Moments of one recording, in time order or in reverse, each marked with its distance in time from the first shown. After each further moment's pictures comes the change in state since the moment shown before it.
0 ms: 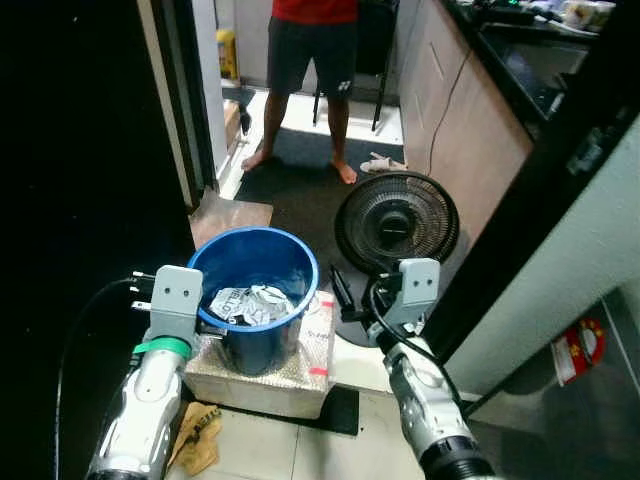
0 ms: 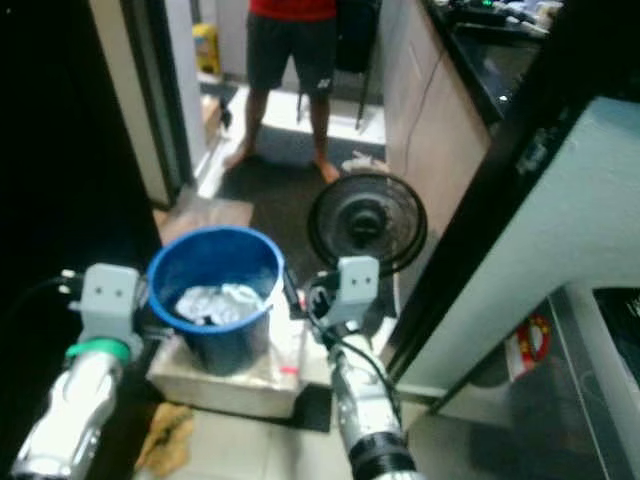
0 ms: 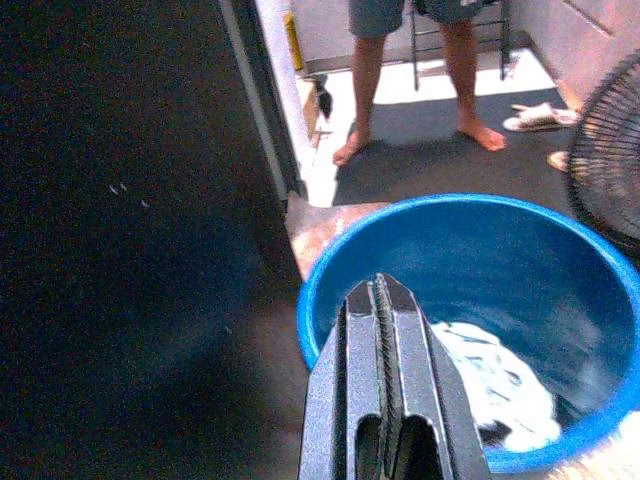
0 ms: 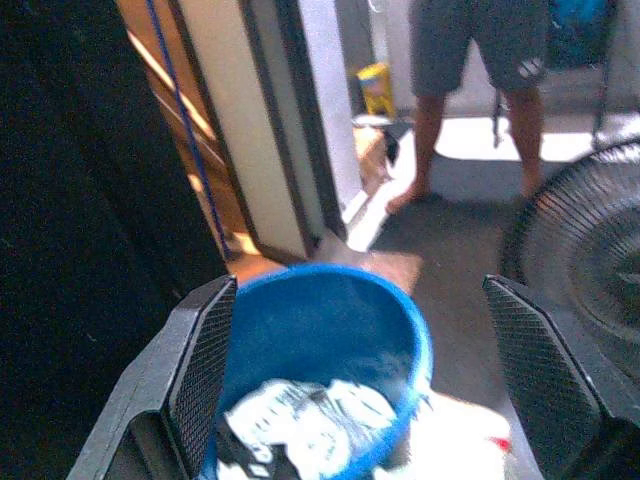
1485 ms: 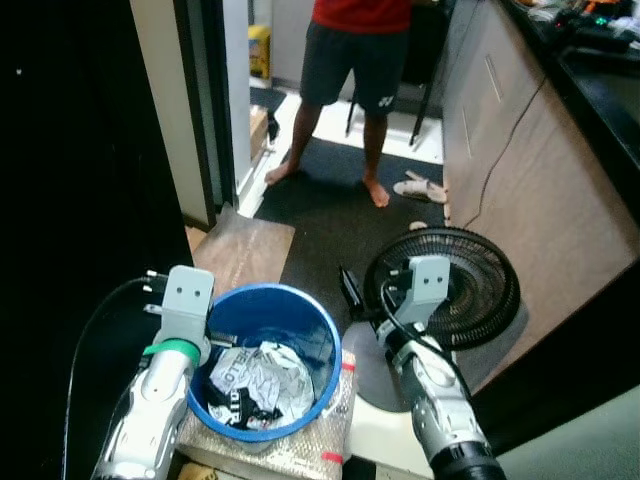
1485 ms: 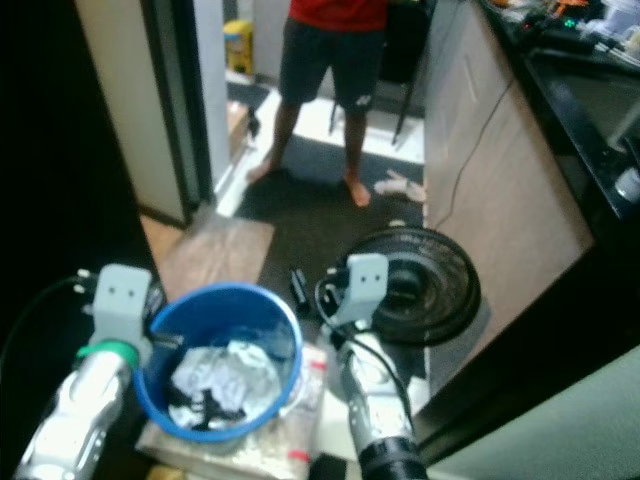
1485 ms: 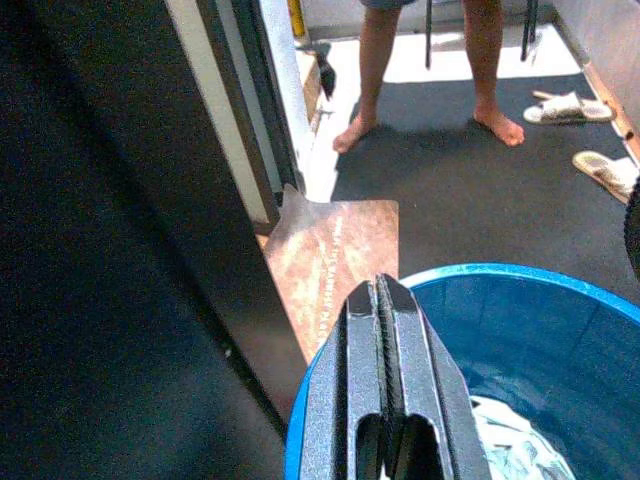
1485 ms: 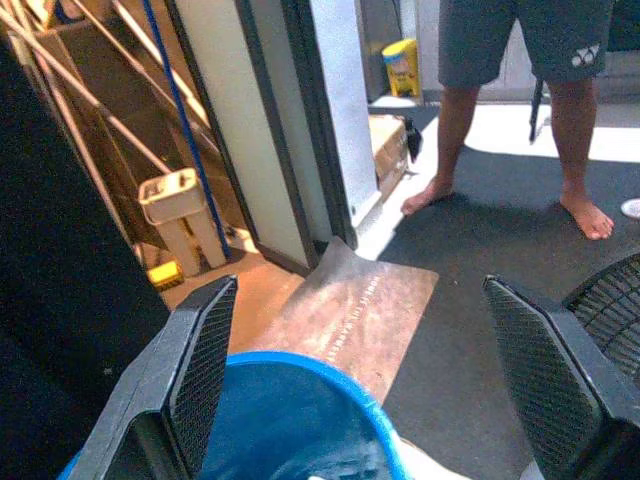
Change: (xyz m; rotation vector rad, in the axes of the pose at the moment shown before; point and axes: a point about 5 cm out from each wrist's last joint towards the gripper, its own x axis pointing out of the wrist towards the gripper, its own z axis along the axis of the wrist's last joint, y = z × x) left arm -0.008 -0.020 -0.002 -0.020 0.071 -0.094; right arm -0.013 -0.018 0.000 0.005 0.052 -0.046
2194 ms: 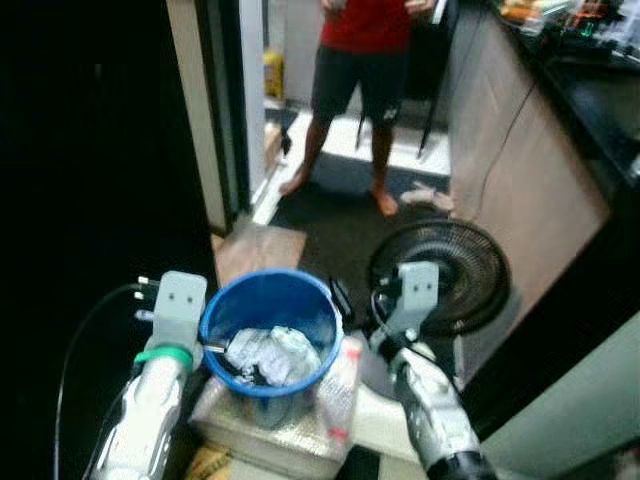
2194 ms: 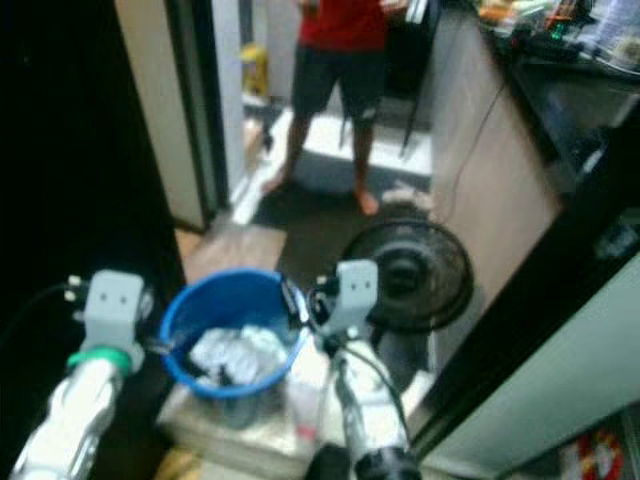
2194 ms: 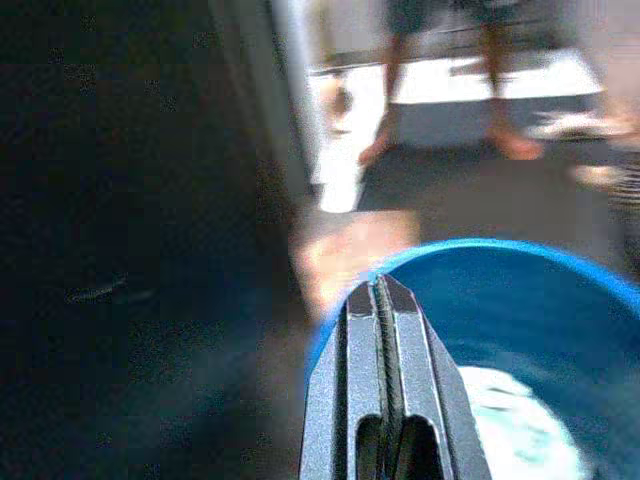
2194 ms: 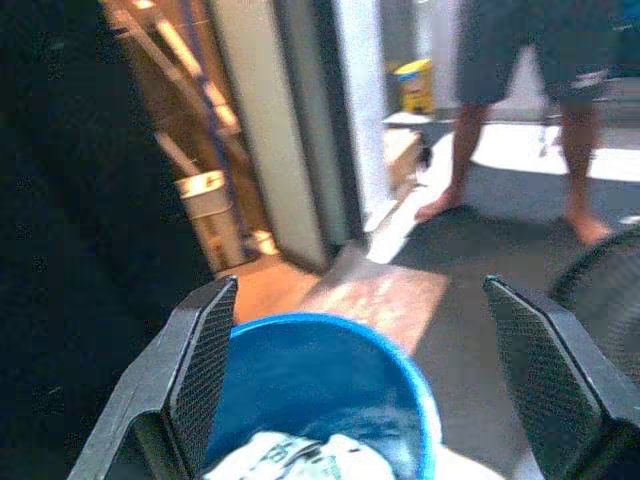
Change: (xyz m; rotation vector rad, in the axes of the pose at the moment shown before) left arm -0.001 -0.003 0.000 0.003 -0.013 -0.018; right arm -0.001 0.000 -0.001 -0.021 0.014 0.013
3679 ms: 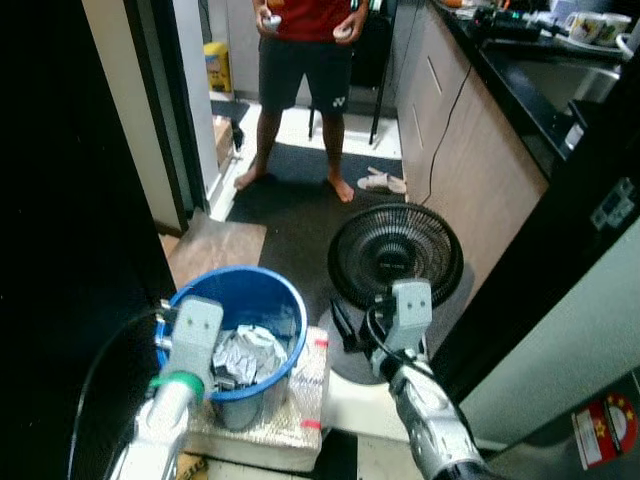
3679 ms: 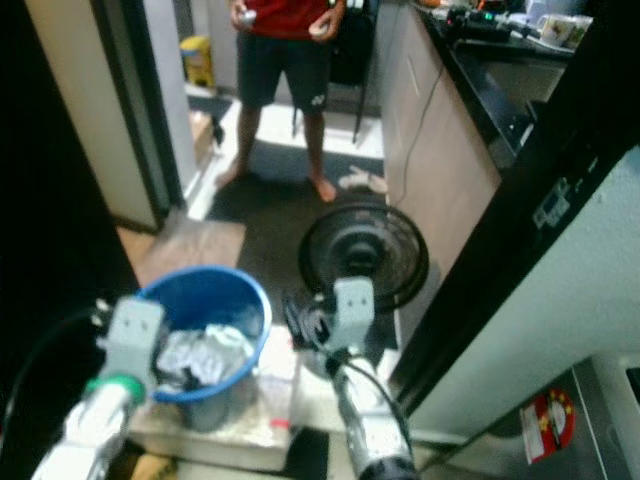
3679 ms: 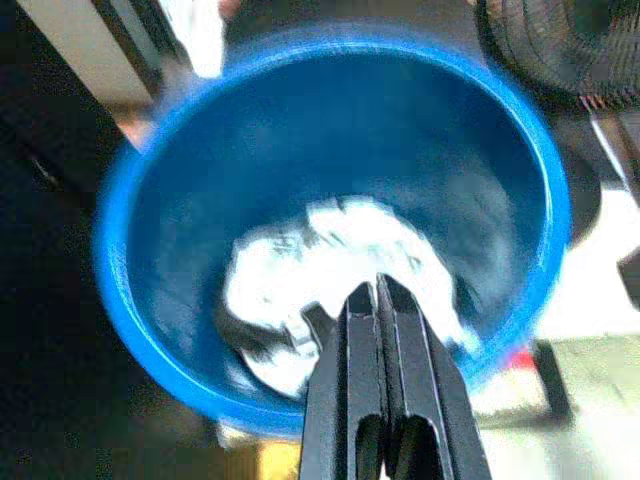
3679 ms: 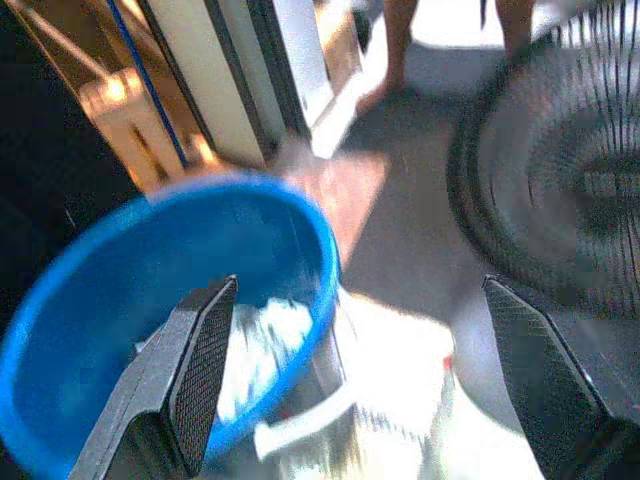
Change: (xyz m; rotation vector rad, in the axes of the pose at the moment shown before) left arm -0.031 -0.031 -0.086 -0.015 0.344 -0.134; right arm -0.040 -0.016 -0.065 -0.007 0.274 -0.072
